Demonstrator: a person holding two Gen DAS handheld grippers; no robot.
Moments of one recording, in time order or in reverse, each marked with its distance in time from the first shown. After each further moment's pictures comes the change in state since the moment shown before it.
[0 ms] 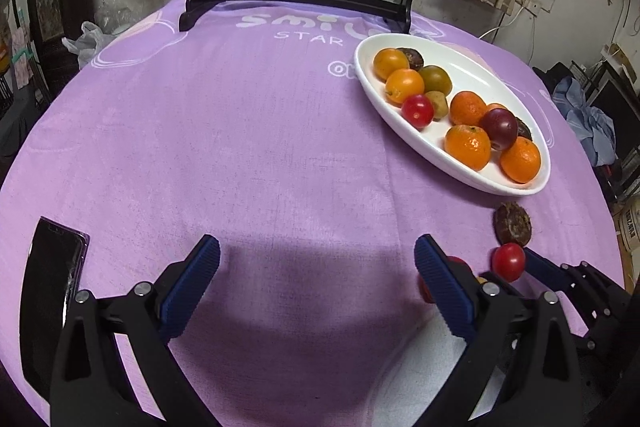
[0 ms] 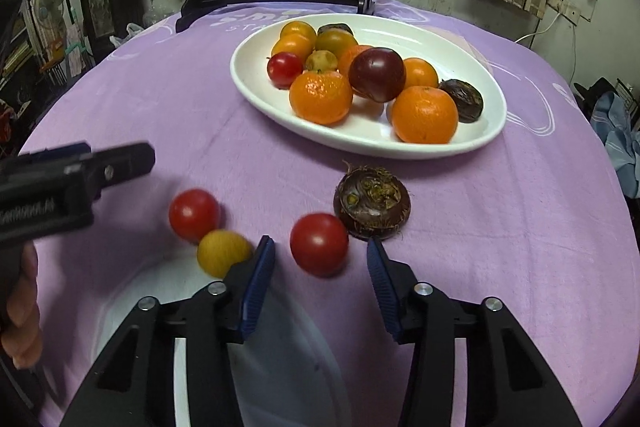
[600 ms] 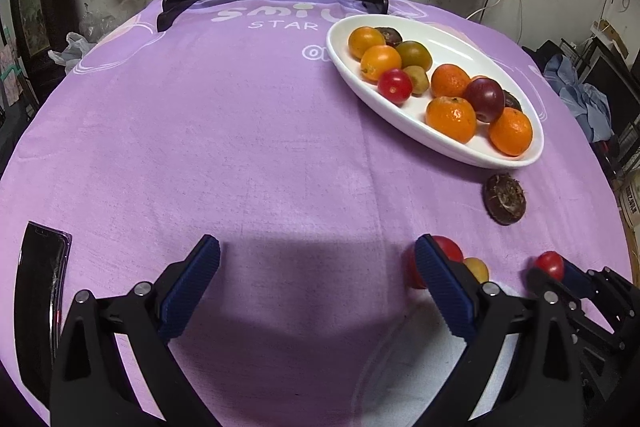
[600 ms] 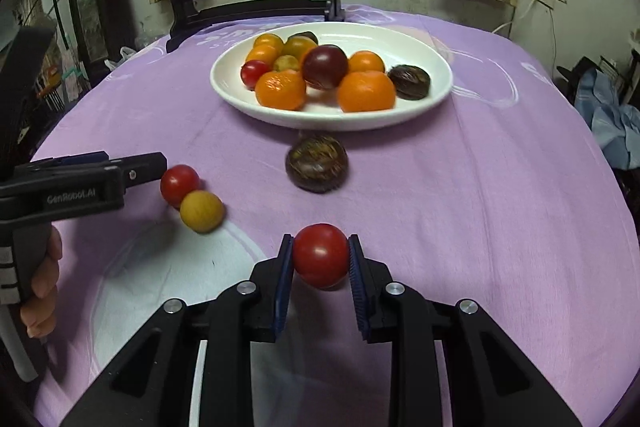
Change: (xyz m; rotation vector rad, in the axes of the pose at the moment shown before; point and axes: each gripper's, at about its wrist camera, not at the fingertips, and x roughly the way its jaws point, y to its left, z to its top) left arm 0.007 -0.015 -0.009 0.068 0.016 -0.013; right arm -0.032 -0.033 -0.033 0.073 -0.048 0.001
